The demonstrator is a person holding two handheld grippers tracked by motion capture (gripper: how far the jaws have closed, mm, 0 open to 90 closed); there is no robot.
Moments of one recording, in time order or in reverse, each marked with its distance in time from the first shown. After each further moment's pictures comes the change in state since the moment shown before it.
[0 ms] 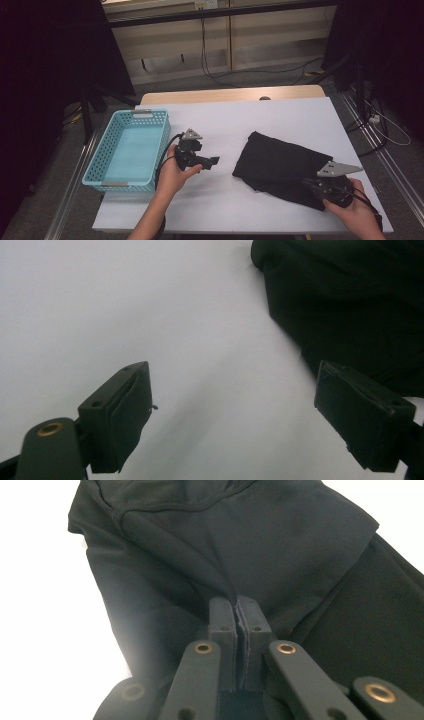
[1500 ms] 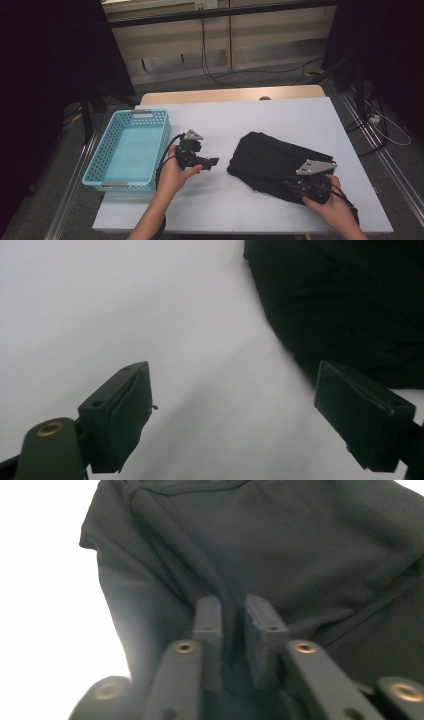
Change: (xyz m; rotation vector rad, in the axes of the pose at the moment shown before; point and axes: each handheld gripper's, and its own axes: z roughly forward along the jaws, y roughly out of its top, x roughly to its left) left arm 0.003 -0.004 0.006 0.035 0.015 -0.006; right arm 0.020 0.016 0.037 0.015 0.047 -0.021
